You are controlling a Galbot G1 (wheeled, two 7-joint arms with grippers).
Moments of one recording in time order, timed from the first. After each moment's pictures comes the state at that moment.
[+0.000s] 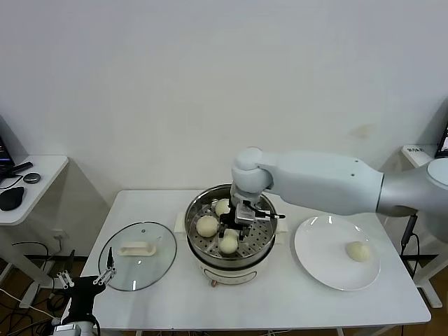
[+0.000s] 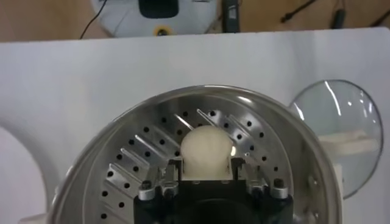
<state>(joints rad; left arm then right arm) 1.68 -1.32 -0.73 -1.98 -0.11 -0.21 -0.17 0.50 1.15 -1.29 1.45 -0.08 0.49 -1.13</state>
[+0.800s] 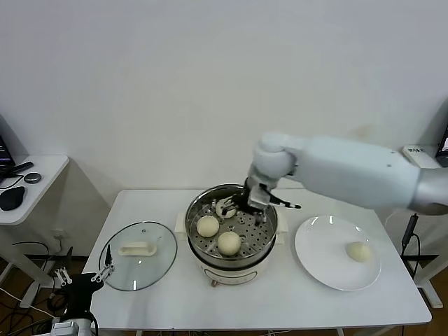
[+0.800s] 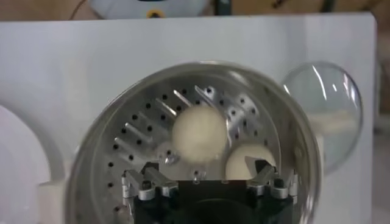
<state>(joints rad) 1.66 -1.30 -0.73 -1.98 -0.11 -0.21 -0.16 0.57 0.96 -1.23 1.54 0.03 0.29 -1.12</state>
